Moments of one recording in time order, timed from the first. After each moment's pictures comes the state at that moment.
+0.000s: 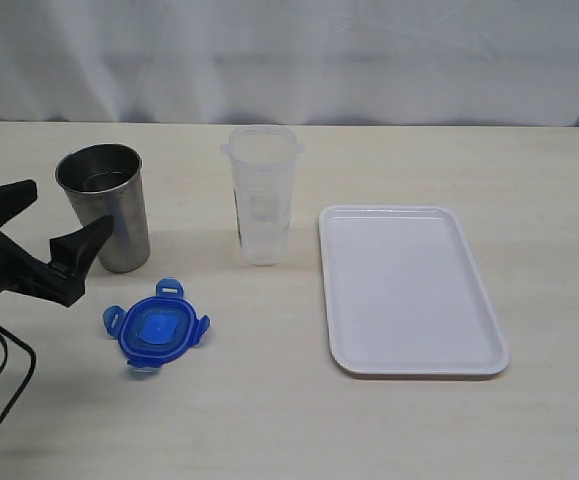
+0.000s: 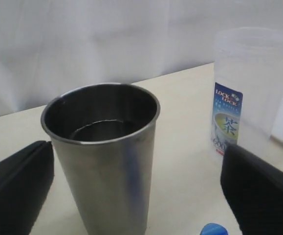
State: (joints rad) left arm -0.05 1.71 -0.27 0.44 -1.18 -0.04; right arm -0.04 0.00 0.00 -0.03 0.34 0.01
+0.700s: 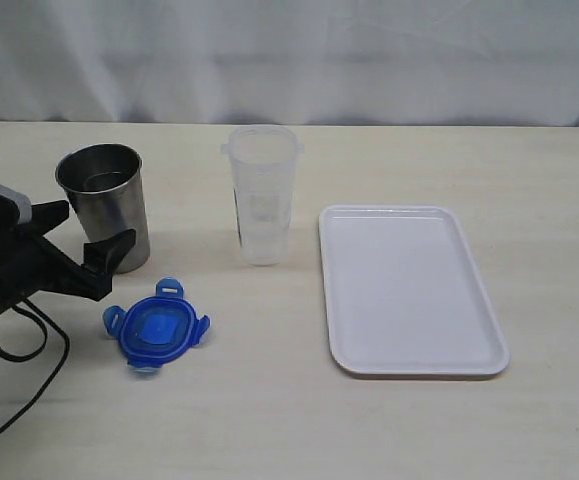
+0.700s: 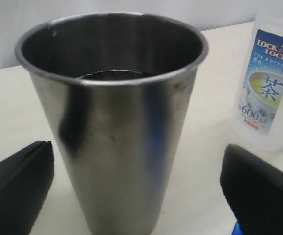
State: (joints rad) left arm -0.05 1.99 -0.44 0.44 -1.18 -0.04; right arm -0.04 0.00 0.00 -0.03 0.34 0.01
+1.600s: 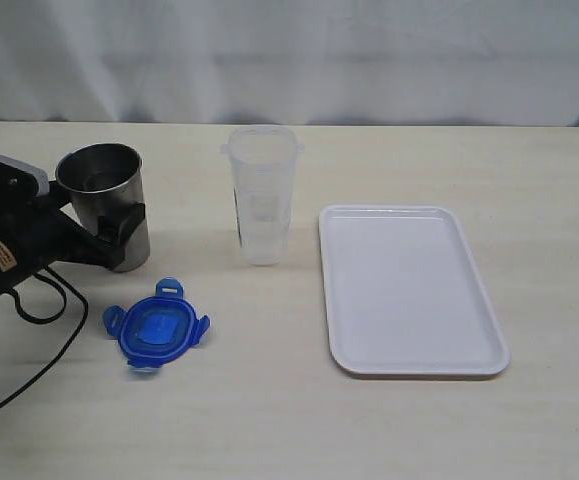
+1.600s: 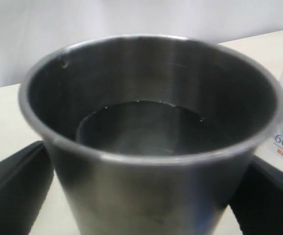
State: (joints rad) left arm -0.05 2.06 -0.60 0.45 -1.14 -0.08; right arm -0.04 0.00 0.00 -0.03 0.34 0.01
